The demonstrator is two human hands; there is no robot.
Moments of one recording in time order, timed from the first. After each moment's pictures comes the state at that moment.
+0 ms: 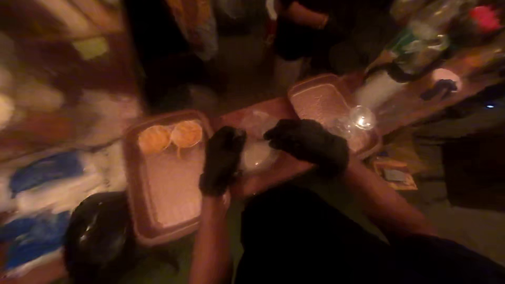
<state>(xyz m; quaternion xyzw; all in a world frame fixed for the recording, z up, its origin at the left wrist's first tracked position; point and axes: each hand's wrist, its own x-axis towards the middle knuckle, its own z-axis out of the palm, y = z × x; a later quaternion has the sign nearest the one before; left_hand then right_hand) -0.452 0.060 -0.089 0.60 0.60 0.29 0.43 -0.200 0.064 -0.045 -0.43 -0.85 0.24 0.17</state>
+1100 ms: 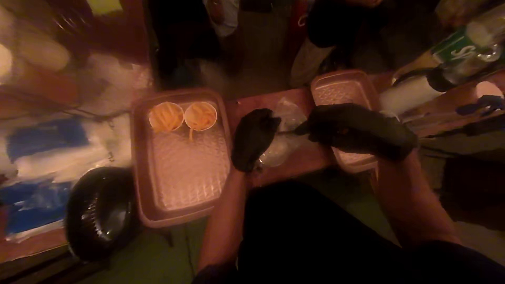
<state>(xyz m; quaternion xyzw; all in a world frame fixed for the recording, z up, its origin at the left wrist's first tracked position) -0.424 0.100 -0.117 0.67 0.59 0.27 0.36 -0.175 0.099 -0.011 -0.37 -0.87 0.32 0.06</state>
